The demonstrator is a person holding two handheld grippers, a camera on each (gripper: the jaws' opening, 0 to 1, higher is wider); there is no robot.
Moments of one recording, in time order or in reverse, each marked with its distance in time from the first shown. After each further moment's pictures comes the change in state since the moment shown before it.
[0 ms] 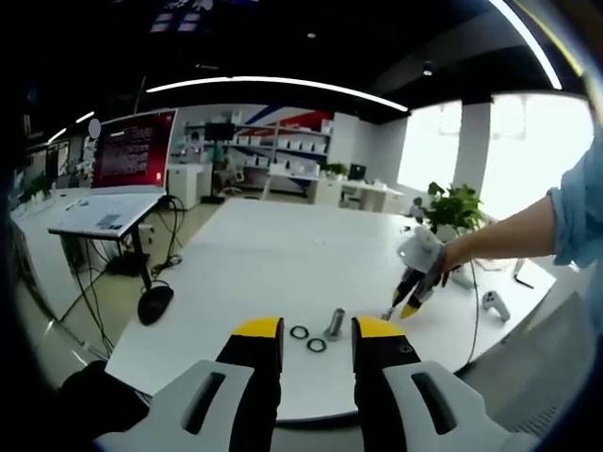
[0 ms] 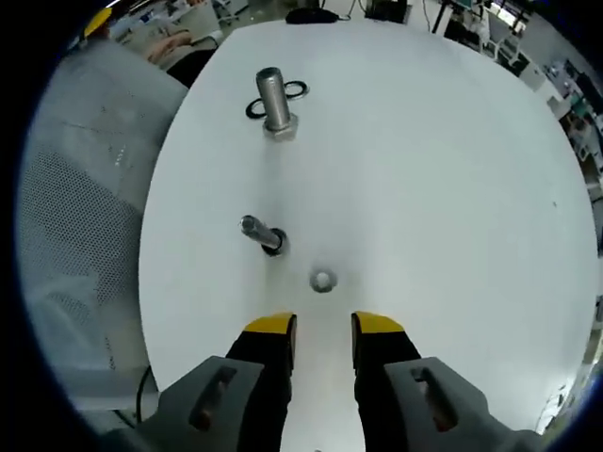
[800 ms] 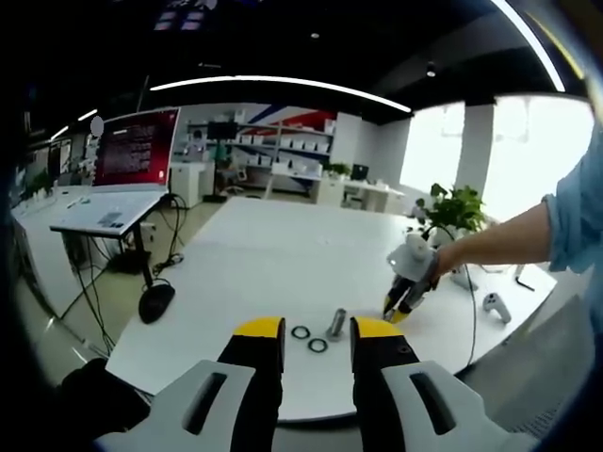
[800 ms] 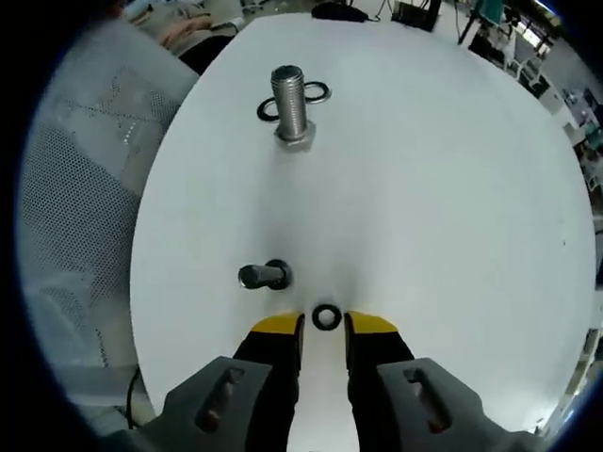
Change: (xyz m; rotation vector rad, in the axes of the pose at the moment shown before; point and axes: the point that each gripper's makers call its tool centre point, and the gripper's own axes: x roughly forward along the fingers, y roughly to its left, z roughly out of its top) left arm 0.001 0.001 0.000 -0.007 0.002 0.007; right arm 0.013 0.004 0.017 -0.104 0.043 -0.004
